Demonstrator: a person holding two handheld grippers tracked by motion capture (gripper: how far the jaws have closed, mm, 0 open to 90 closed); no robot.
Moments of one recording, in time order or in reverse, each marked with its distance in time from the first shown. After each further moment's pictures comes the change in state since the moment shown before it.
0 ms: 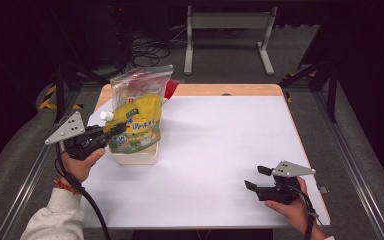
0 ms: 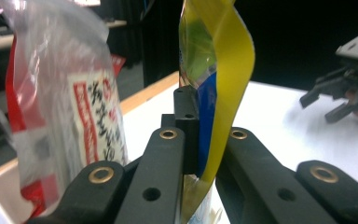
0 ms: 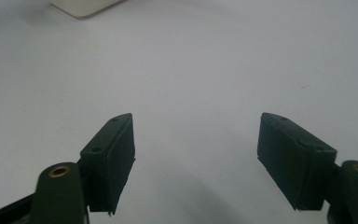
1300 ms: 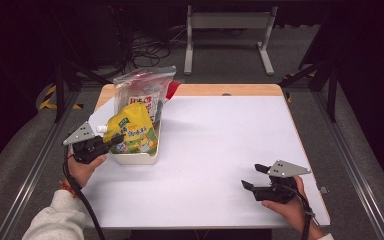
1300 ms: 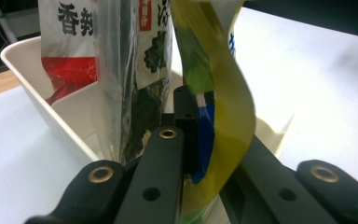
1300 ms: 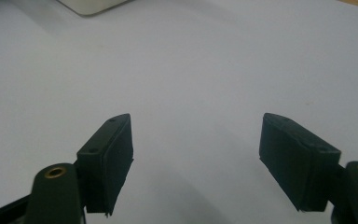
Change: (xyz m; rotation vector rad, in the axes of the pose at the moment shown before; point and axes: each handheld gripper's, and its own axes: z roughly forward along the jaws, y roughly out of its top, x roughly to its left) left arm 0.028 -0.066 0.012 0.200 0.092 -0.107; right arm 0.007 0.009 0.005 0.002 -0.003 -0.064
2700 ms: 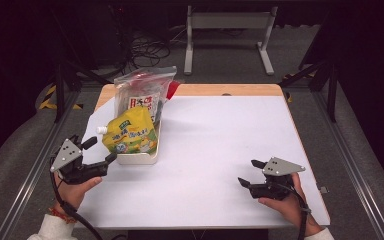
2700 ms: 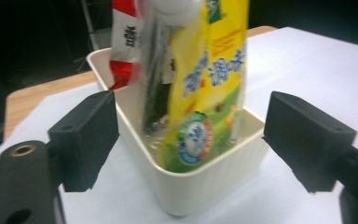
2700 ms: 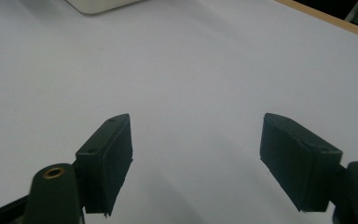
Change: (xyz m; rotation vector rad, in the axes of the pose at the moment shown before) left arm -0.061 -0.005 -0.045 -0.075 0.283 -0.066; right arm 0.004 0.013 0.005 0.001 -0.017 -0.095
